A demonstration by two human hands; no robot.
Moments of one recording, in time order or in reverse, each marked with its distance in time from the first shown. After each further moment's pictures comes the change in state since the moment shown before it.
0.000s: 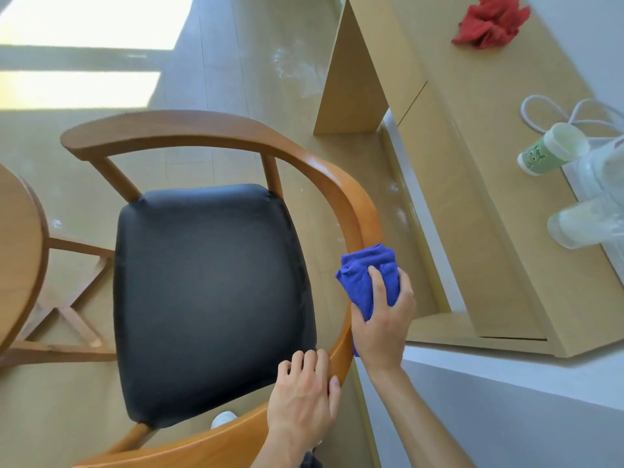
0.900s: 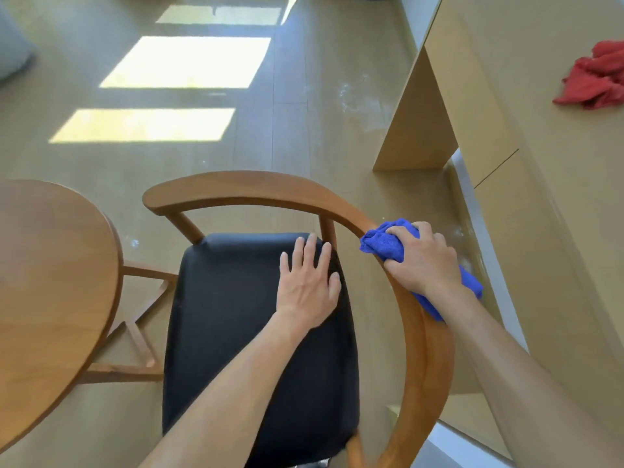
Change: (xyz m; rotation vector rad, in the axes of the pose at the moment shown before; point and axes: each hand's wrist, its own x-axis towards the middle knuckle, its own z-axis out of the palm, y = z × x) left_hand 0.230 -0.110 -0.124 0.075 0.071 -0.205; right_hand 0.241 -0.074 0.032 -0.366 -0.574 -0.172
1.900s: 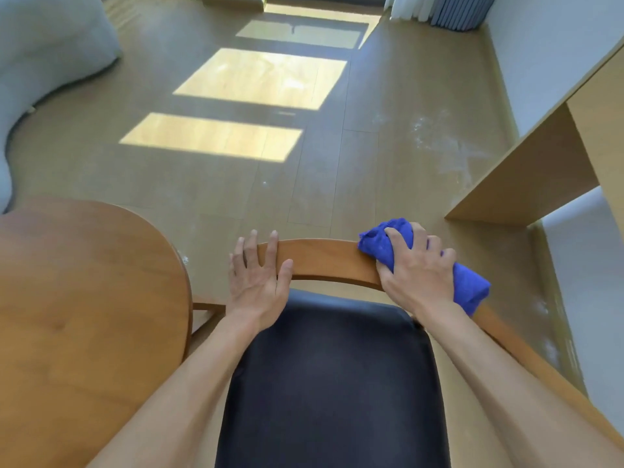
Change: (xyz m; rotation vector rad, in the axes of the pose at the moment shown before) left_hand 0.092 -0.275 -0.046 -0.156 0.105 -0.390; right_hand 0.157 -0.224 0.038 -0.096 0.356 -0.272
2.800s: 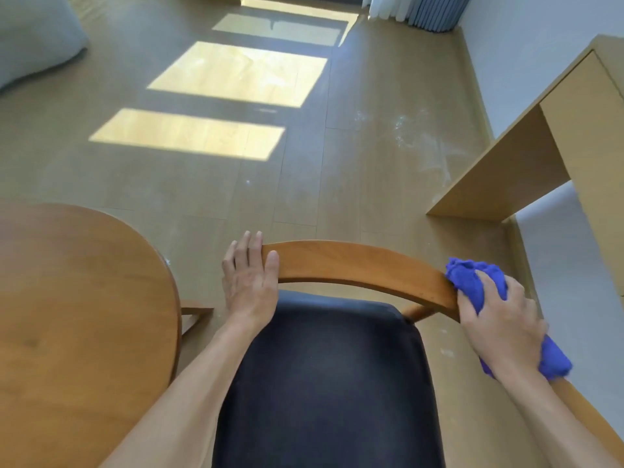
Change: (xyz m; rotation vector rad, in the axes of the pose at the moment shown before) left_hand 0.002 0.005 0.000 -0.436 0.122 -0.071; right_hand -0.074 0.089 -0.011 -0.019 0.001 0.460
